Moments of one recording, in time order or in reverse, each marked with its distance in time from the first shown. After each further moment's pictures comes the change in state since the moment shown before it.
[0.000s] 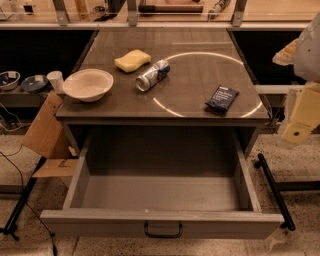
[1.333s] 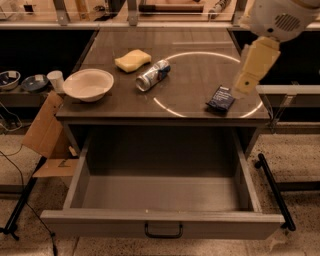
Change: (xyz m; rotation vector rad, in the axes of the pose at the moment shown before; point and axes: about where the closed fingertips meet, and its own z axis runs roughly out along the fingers) arm -0.072 -0.080 0.008 0.063 -0.112 -0.016
